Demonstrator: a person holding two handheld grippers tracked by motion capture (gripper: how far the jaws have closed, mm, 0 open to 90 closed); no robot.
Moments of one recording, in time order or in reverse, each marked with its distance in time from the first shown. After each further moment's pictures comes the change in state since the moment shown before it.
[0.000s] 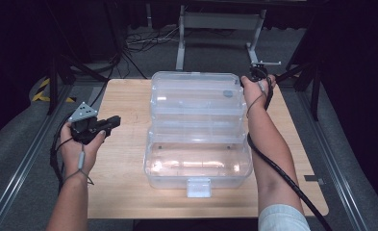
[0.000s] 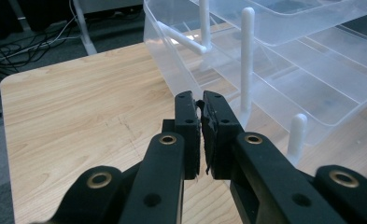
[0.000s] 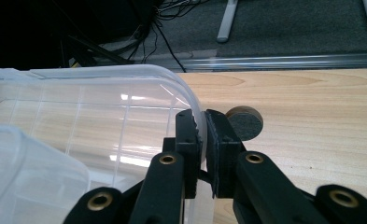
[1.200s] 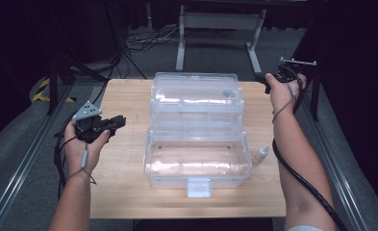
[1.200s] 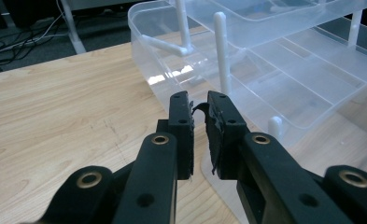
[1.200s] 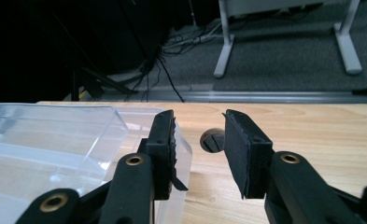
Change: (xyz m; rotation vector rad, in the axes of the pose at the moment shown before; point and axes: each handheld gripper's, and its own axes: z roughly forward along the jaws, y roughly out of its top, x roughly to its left) left arm -0.007 0.006 0.006 0.008 -0.041 -0.005; right arm -0.025 0.004 -0.092 -0.158 0.018 -0.035
